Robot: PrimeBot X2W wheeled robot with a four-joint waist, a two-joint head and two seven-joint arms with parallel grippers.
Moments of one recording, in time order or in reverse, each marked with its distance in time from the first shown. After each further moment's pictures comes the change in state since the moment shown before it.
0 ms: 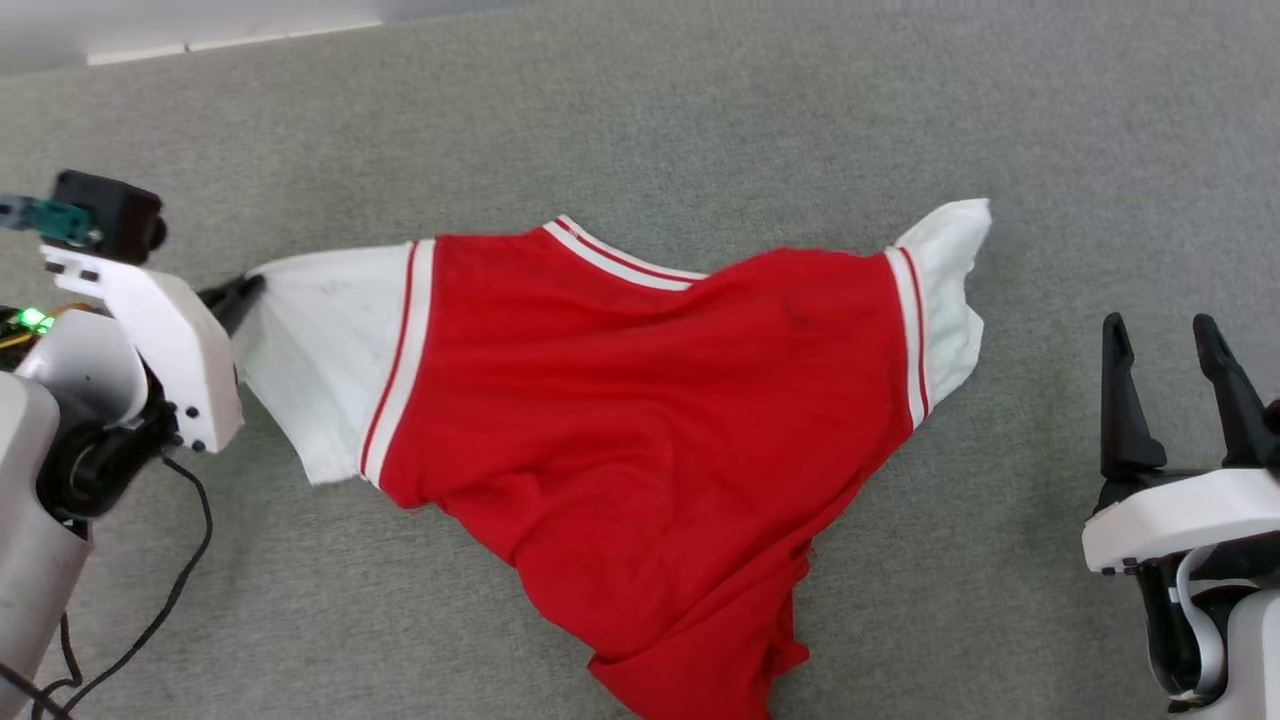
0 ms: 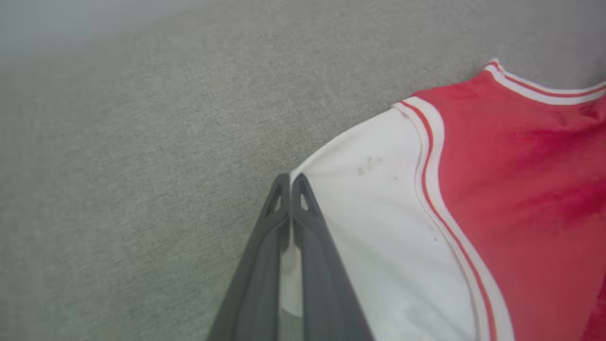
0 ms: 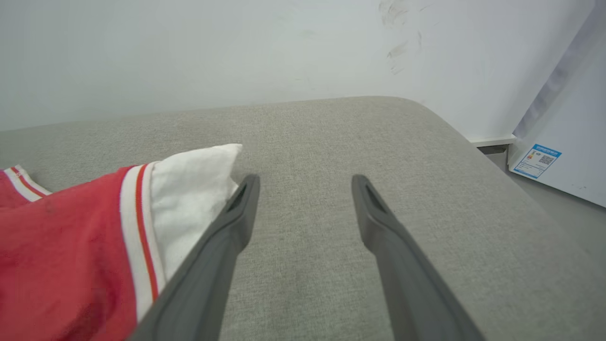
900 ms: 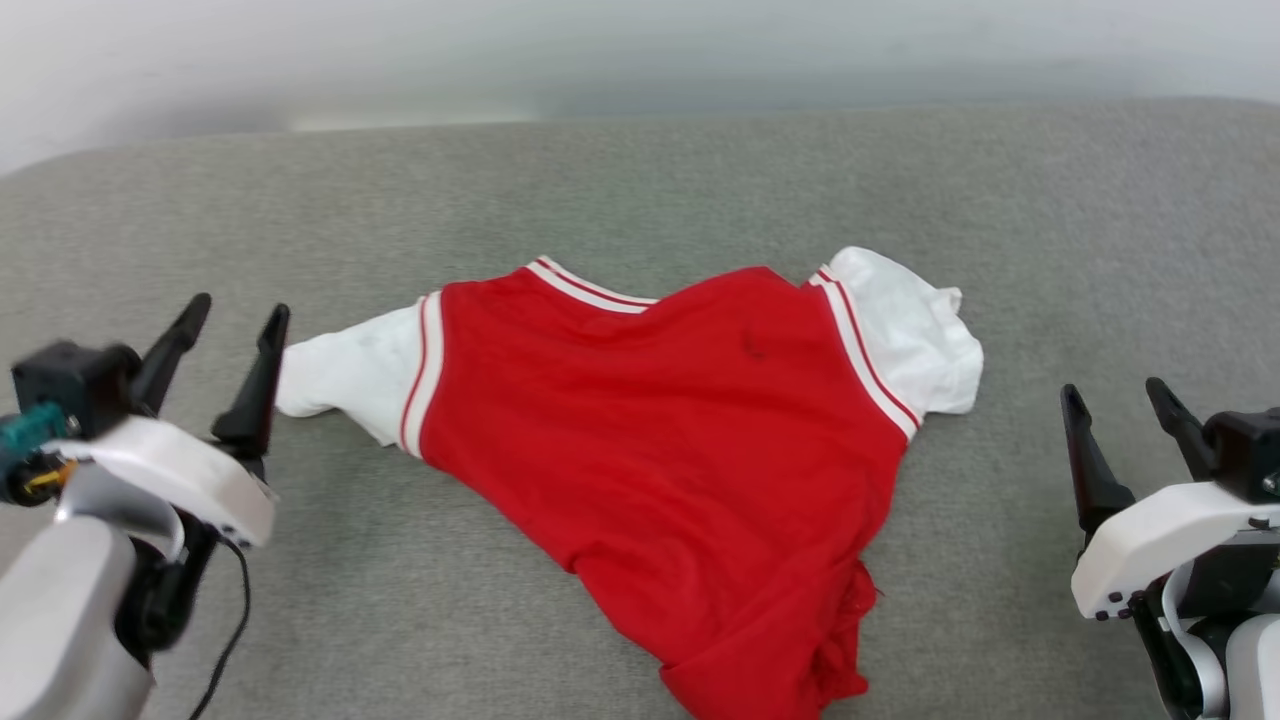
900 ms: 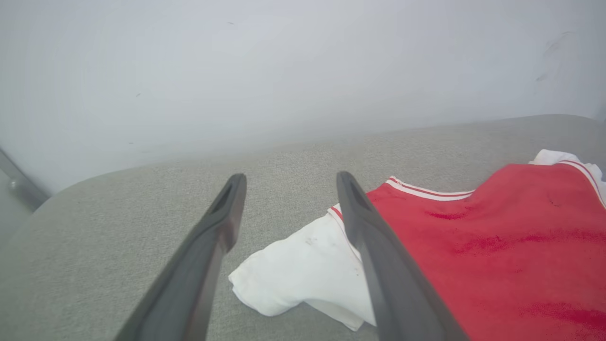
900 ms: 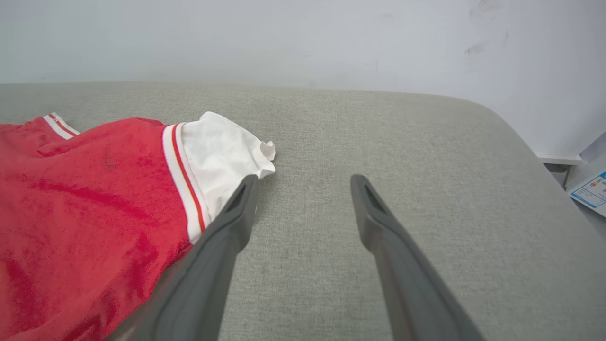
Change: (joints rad) left arm 0.228 -0.086 0.084 0.029 0.095 0.028 -0.645; right arm 0.054 -0.059 0.058 -0.017 -0.017 0.000 0.225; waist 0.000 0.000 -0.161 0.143
